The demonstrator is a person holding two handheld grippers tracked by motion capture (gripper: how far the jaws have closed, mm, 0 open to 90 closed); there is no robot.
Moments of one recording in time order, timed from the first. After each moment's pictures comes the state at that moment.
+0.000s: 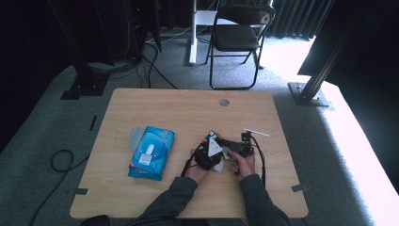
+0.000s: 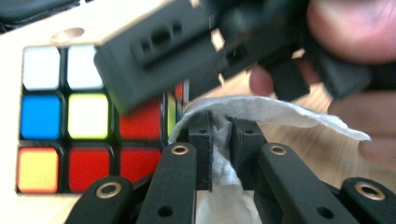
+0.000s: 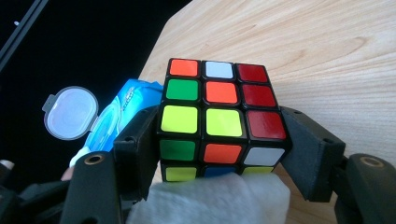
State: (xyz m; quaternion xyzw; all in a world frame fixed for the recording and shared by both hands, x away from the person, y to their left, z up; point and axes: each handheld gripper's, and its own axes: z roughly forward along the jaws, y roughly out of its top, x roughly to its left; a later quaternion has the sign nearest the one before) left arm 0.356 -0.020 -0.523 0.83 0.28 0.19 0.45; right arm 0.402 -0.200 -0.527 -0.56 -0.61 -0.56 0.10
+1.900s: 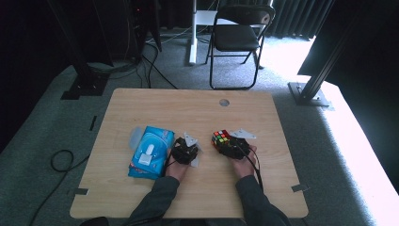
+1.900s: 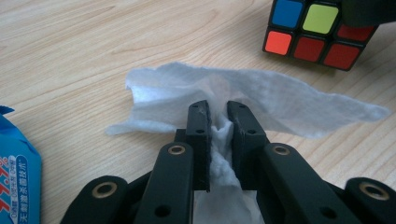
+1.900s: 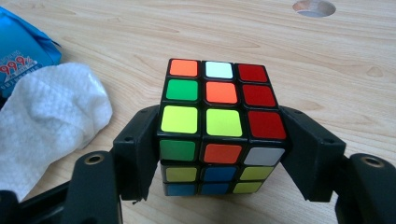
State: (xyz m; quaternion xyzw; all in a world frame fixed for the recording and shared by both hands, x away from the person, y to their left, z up) left arm 0.379 0.050 -0.537 0.81 0.42 0.20 0.35; right arm 0.390 -0.171 -0.524 -0.48 -0.74 -0.42 -0.22
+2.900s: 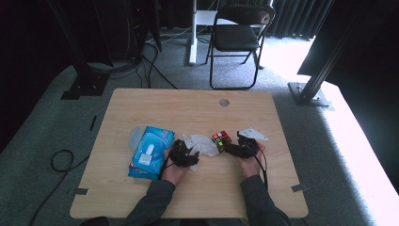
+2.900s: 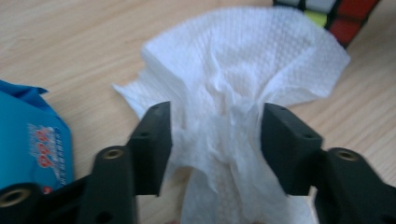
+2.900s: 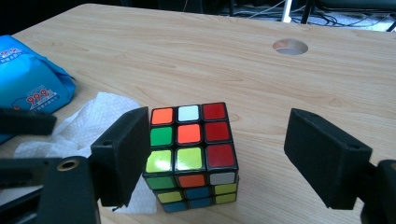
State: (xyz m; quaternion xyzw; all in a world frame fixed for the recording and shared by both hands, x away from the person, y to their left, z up) left arm 0.363 0.053 -0.525 0.82 0.42 0.21 0.32; right arm 0.380 -0.194 -0.503 -0.47 -0.71 -0.46 -0.24
